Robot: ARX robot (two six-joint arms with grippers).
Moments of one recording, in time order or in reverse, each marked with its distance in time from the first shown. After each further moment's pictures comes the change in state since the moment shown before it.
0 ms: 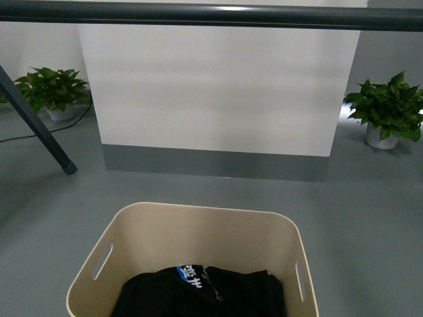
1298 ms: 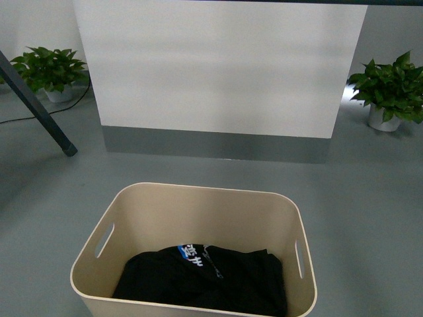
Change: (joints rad) left arm 0.000 -0.211 0.000 -0.218 0.000 0.000; right arm -0.001 -0.229 0.000 -0.234 -0.003 -0.001
